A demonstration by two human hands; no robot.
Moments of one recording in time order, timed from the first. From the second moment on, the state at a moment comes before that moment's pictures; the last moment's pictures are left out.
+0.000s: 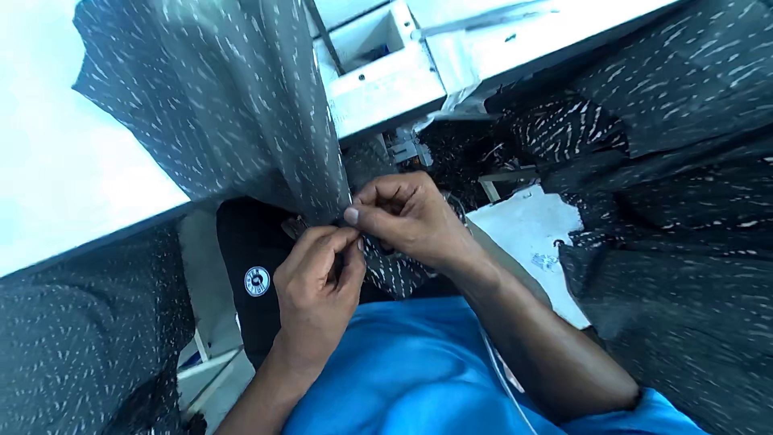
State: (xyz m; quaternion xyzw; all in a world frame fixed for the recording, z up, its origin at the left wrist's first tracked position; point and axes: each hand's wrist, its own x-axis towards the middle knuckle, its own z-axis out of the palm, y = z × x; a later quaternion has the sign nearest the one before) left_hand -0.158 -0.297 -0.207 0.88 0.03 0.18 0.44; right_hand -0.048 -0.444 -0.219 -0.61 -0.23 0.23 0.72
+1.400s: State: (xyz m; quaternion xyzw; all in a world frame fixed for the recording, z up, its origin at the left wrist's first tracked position) left_hand -0.048 -0.089 -0.139 0.78 0.29 0.27 0.49; right_hand -0.003 -0.425 -0.207 -0.63 -0.20 0.16 0.74
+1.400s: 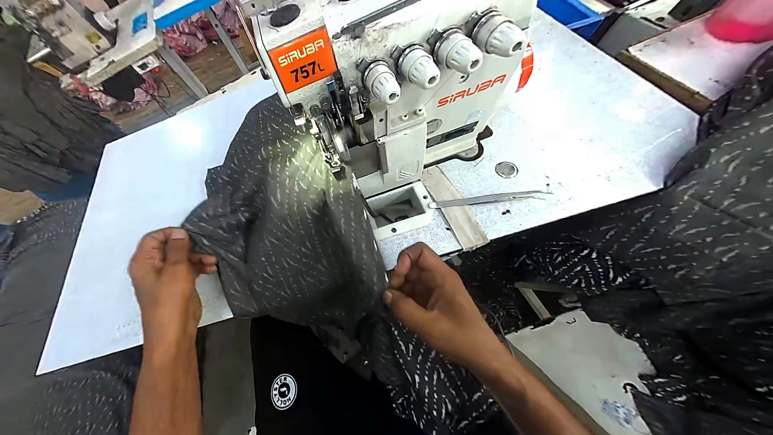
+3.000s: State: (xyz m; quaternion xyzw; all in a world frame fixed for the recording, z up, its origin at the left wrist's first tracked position) left_hand -0.066 -0.116 -0.045 0.92 0.13 0.35 0.08; right_hand 0.063 -0.401 -0.174 -0.76 -0.23 0.11 0.60
